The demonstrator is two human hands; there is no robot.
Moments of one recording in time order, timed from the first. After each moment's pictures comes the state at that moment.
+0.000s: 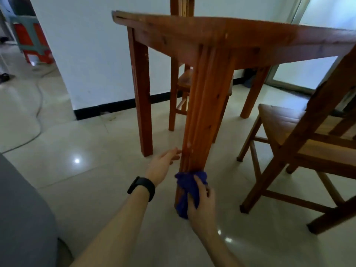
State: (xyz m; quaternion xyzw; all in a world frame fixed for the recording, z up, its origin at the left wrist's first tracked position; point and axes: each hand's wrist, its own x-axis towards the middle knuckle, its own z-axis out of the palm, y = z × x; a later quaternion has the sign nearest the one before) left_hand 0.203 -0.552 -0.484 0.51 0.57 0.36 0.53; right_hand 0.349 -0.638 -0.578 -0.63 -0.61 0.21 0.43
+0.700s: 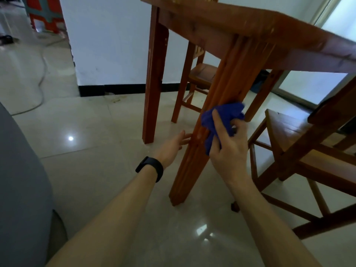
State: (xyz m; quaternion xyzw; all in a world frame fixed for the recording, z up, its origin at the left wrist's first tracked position) left_hand 0.204 -0.563 -0.459 0.51 0.52 0.36 0.58; right_hand 0.374 -0.589 -0.428 -0.50 -0.75 -0.19 0.40
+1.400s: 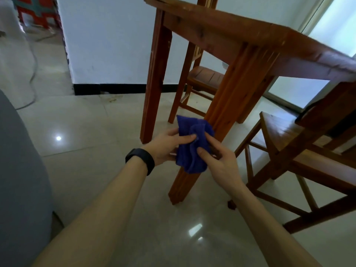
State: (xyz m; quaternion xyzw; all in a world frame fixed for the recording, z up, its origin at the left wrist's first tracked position) left_hand 0.156 -0.583 -0.428 0.46 0.40 0.40 0.69; right_hand 0.341 -0.630 -0.431 -0.51 -0.69 0.31 0.41
